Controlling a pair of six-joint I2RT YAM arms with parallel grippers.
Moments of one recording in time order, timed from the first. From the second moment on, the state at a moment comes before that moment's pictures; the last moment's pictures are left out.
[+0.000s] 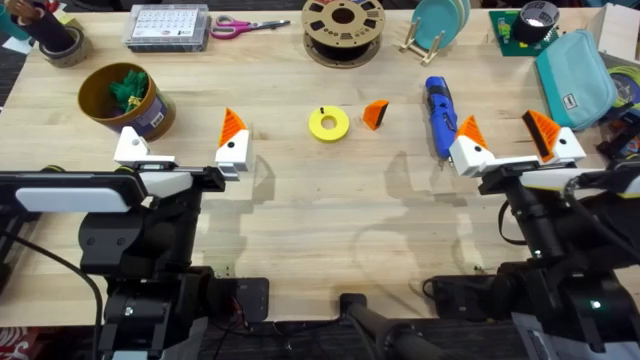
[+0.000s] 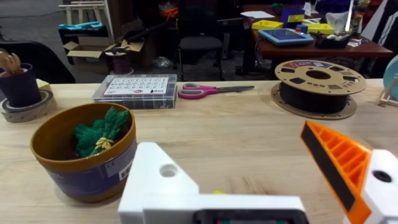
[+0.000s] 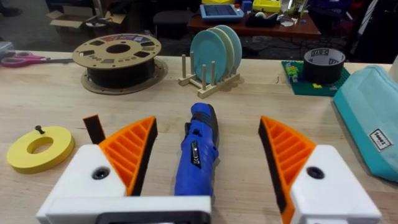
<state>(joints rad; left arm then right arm) -0.01 0.00 0.01 -0.02 0.00 0.00 0.00 0.00 0.01 -0.09 -0.04 -0.01</state>
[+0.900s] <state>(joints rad) -0.01 0.16 0.44 -0.31 0.00 0.00 0.00 0.13 0.40 -0.27 -0.04 0.00</state>
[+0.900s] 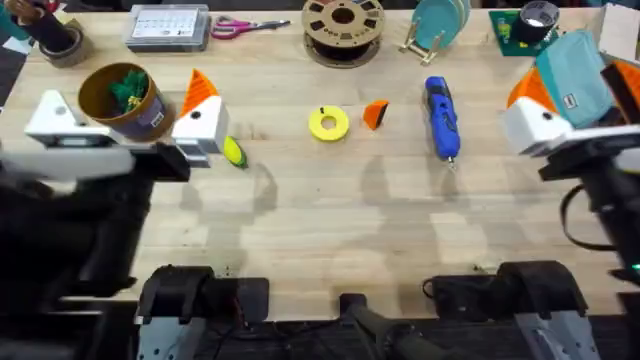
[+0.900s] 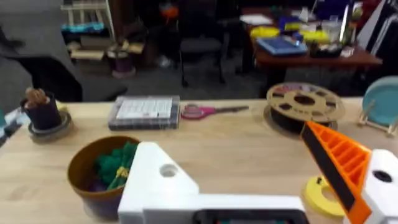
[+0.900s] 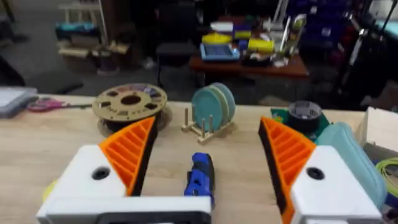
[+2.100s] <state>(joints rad) -0.01 1.05 1.00 -0.96 0.00 -0.01 0.00 1.17 1.16 -1.02 -0.04 0.00</state>
